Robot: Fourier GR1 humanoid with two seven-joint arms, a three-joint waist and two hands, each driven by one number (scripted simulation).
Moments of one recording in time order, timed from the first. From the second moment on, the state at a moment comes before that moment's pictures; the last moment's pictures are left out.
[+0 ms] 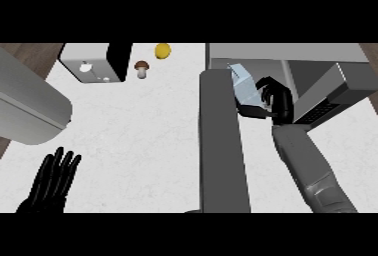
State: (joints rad) left arm 0.38 0.21 -0.07 -1.80 0.30 -0.20 -0.42; right arm -0.75 -0.12 -0.12 -0.42 0.20 -0.59 -0.62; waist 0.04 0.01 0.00
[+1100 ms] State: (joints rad) left arm 0.27 0.23 -0.08 -1.73 0.18 -0.17 -0.39; right arm -0.99 -0.28 -0.12 -0.09 0.34 -0.87 -0.51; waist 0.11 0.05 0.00
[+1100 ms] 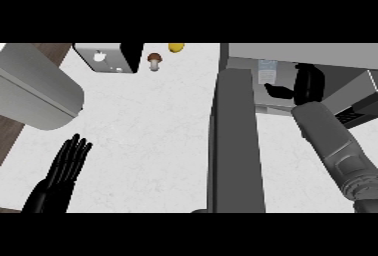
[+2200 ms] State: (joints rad) left arm 0.27 0.20 -0.14 -1.72 0.15 -0.20 -0.43; right arm -0.90 -0.21 -0.24 -0.14 0.22 -0.60 -0.74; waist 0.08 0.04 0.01
